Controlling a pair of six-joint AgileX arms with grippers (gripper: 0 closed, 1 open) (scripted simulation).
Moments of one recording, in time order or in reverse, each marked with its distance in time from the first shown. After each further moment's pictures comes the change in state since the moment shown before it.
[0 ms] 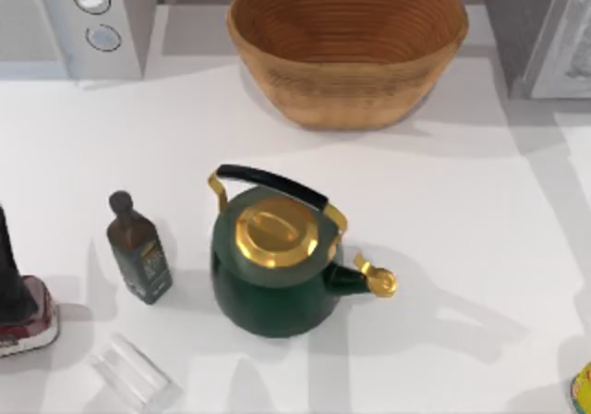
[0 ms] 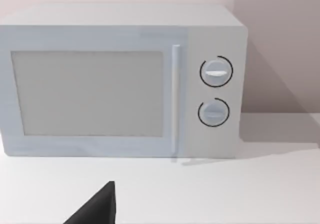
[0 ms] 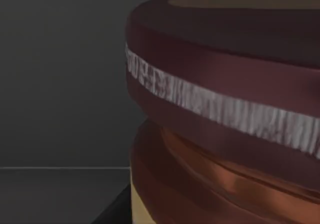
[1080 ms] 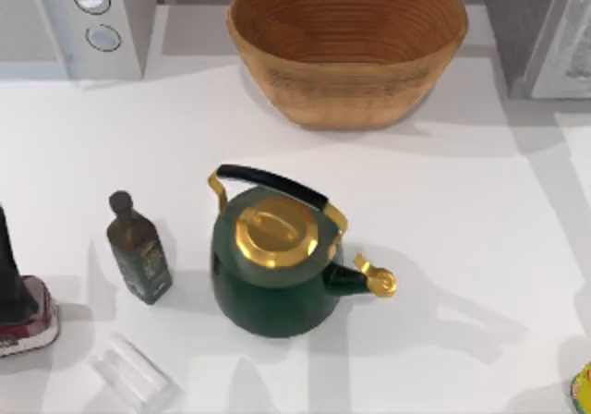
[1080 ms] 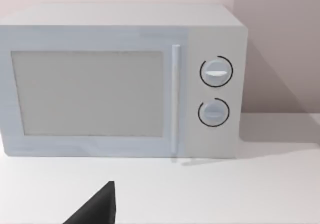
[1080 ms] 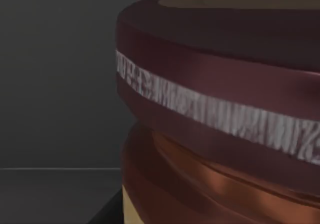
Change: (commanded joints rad) left arm 0.000 0.000 0.000 0.000 0.000 0.000; right arm 0.001 -0.001 -0.001 0.000 0.000 0.002
